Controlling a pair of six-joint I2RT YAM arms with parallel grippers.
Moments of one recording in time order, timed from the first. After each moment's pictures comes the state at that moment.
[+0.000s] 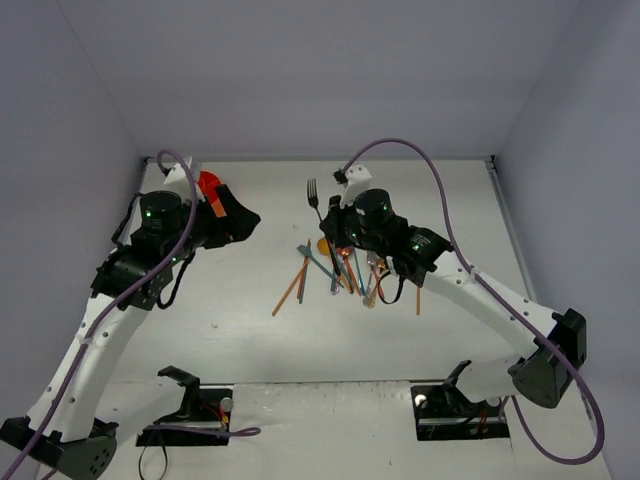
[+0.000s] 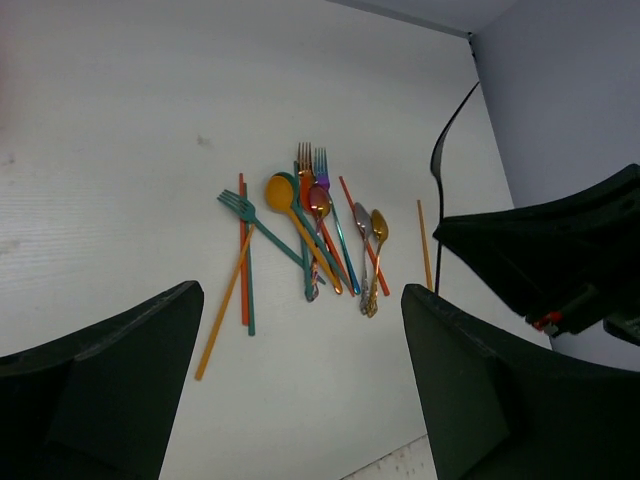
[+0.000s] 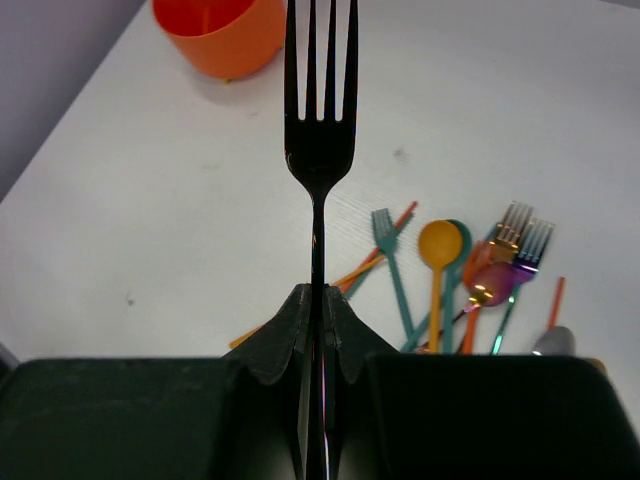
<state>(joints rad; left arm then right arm) -0.37 0.95 1.25 -0.66 0.10 -0.55 0.77 1.34 1.21 -0.28 0.10 0.30</state>
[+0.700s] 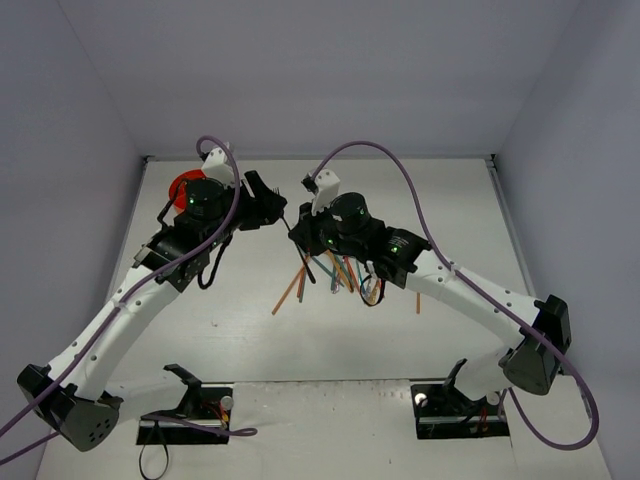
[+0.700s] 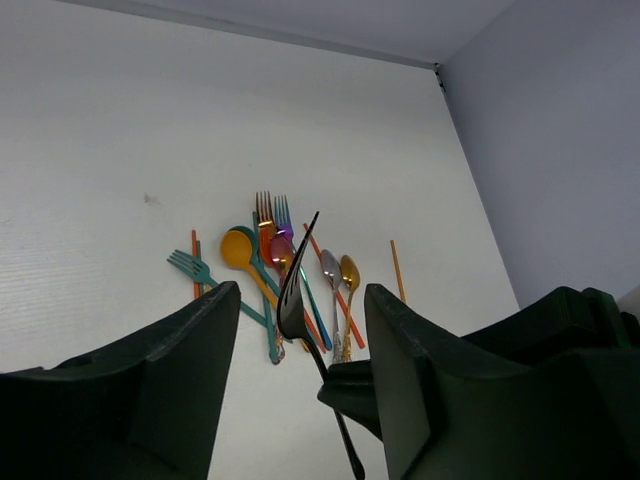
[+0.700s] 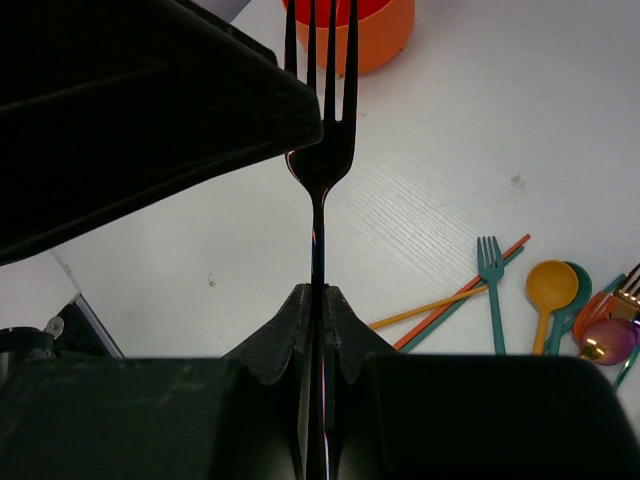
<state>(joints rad) -0.55 1.13 1.25 -0.40 -0.04 -0.59 0.90 1.43 1.28 -0.21 0.01 0.31</state>
